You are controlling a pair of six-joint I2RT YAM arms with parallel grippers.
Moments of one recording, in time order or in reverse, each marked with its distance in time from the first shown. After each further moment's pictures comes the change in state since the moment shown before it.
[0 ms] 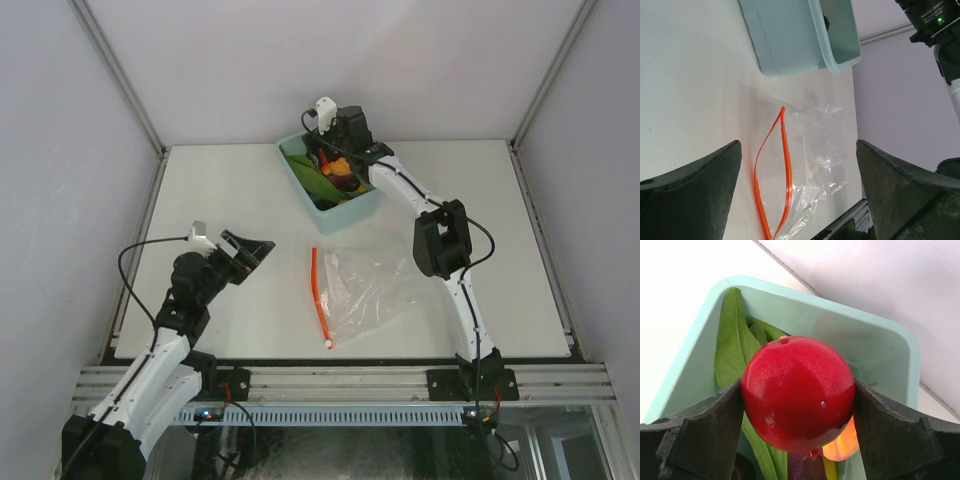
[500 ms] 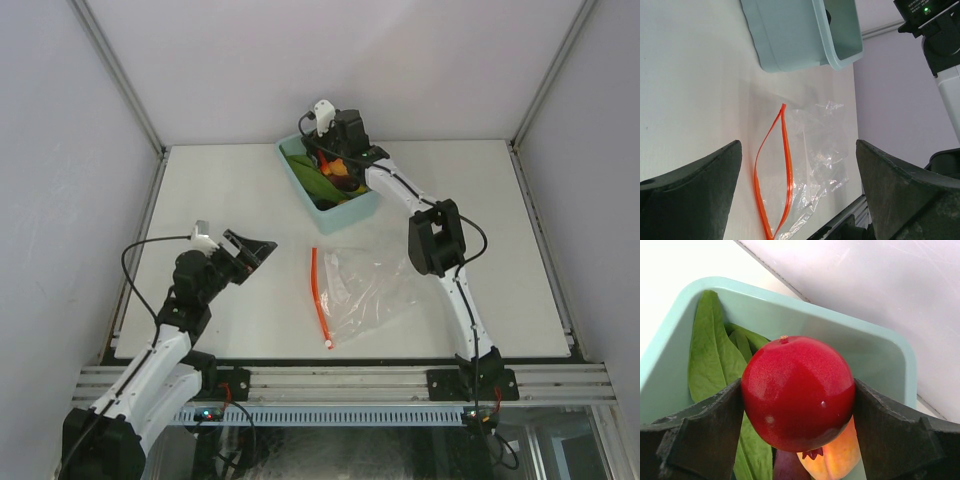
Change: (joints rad) left arm 0.000 0.040 0.000 0.024 0.022 0.000; right arm -0.005 0.081 0.045 0.077 0.037 -0.037
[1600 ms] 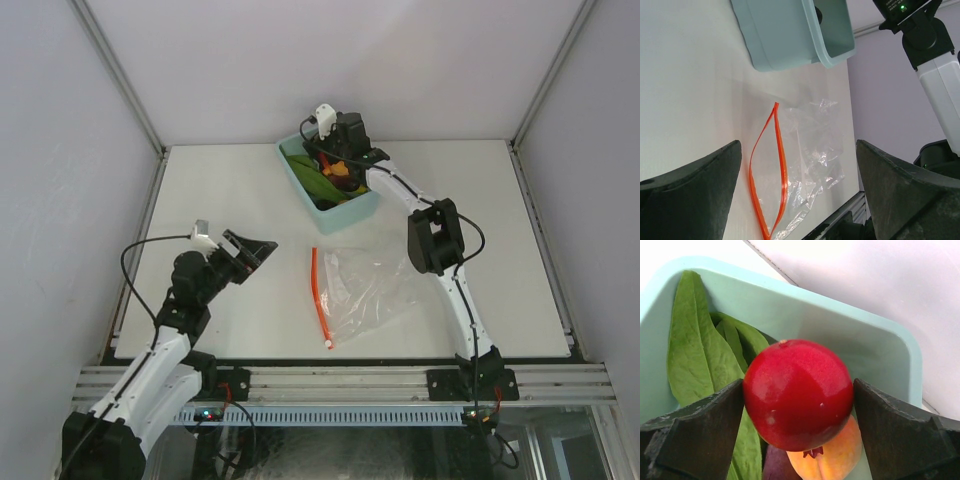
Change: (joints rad) left arm 0.000 -0.011 0.000 0.007 0.021 -0.001; right arm -0.016 0.033 0.000 0.016 -0.011 -0.032
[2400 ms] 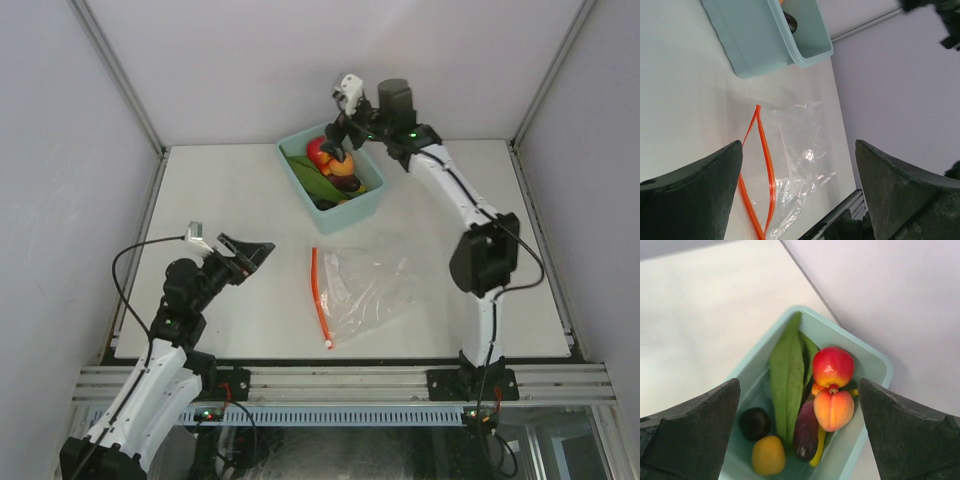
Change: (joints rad) left arm -0.003 -0.143 0.000 -0.040 0.008 0.013; right arm -0.061 -0.377 -0.182 -0.173 -0.346 -0.072
